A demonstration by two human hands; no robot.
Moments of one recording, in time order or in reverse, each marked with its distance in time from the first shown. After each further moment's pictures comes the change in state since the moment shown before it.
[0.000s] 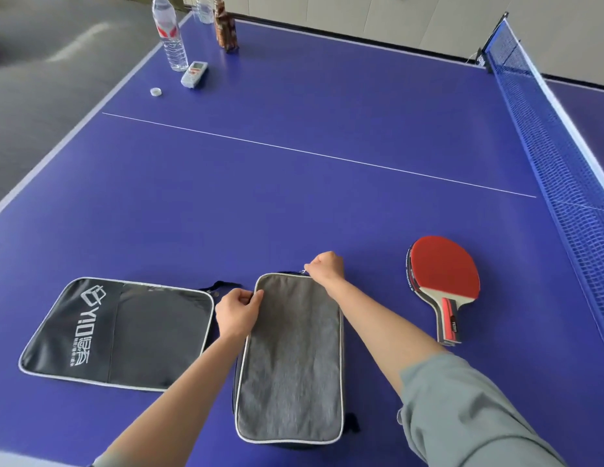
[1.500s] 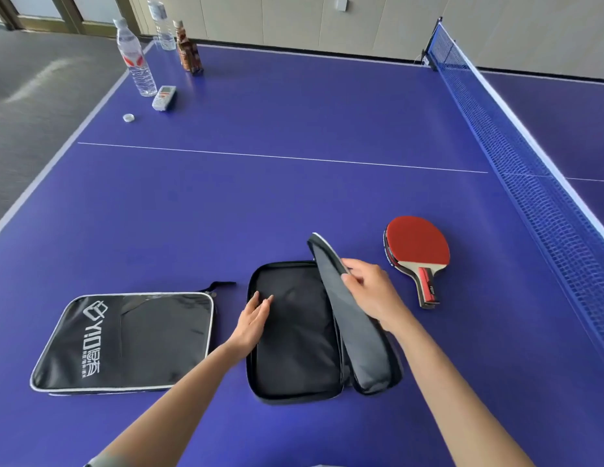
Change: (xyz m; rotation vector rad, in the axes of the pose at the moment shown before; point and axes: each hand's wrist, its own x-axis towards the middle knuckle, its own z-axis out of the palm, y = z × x) left_hand -0.037 -0.017 -0.016 0.084 -0.655 0.178; right_hand -0.154 0.049 -0.083 0.186 0.089 -0.326
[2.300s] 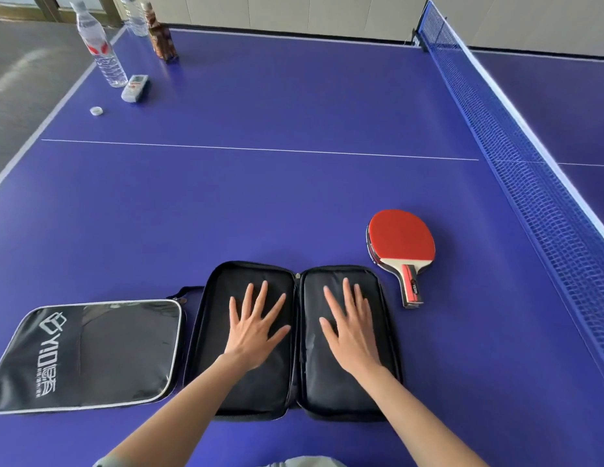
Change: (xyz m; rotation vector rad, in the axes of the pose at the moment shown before) left_hand 0.022 0.005 0.050 1.087 0.075 0.253; right_hand -0.010 0.130 0.051 -0.645 0.054 -0.076
